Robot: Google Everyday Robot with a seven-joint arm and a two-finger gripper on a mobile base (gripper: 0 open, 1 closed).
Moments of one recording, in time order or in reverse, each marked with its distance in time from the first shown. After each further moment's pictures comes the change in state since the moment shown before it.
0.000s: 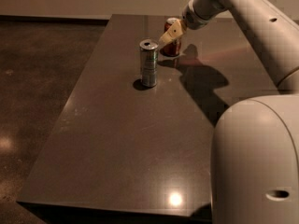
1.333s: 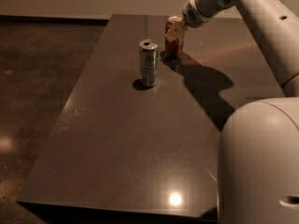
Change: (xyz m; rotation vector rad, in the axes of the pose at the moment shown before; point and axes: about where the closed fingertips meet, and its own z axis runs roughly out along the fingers) arm -0.007 0.023 -0.014 -0.100 -0.030 -0.075
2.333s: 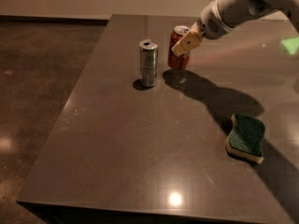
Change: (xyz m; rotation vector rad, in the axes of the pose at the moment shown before) arm 0.041 0.072 -0.073 -0.143 -0.061 -0.113
